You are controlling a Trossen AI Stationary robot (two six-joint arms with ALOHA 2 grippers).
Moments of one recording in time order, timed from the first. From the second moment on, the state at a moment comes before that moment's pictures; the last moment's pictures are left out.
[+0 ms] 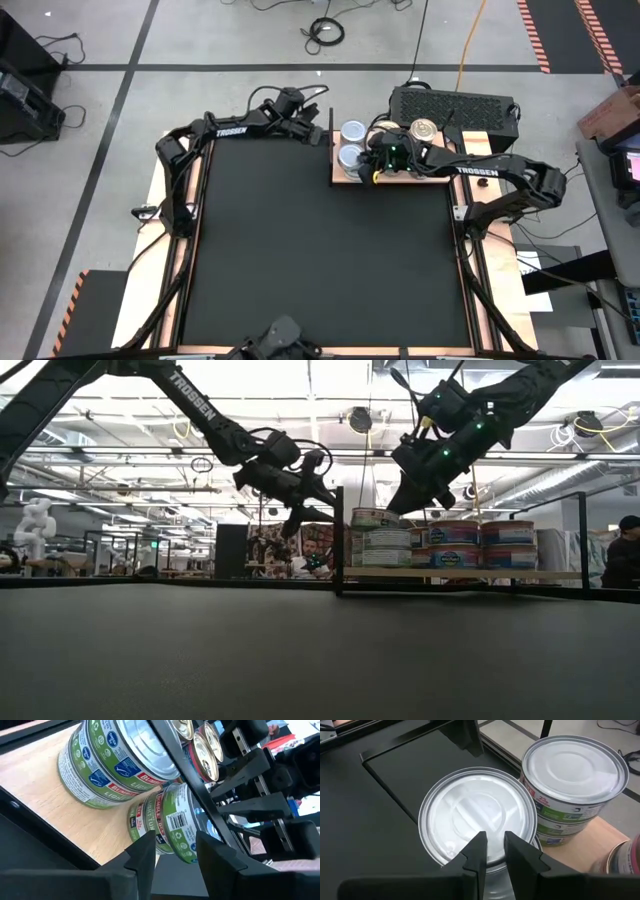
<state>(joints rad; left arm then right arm) 0.70 1.96 1.38 -0.02 0.77 -0.54 -0.50 1.39 0.80 -0.08 0.05 0.16</state>
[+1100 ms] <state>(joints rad) 0.83 1.72 1.38 -0.39 0.60 -0.22 -0.47 1.33 0.84 -0.20 0.14 0.11</state>
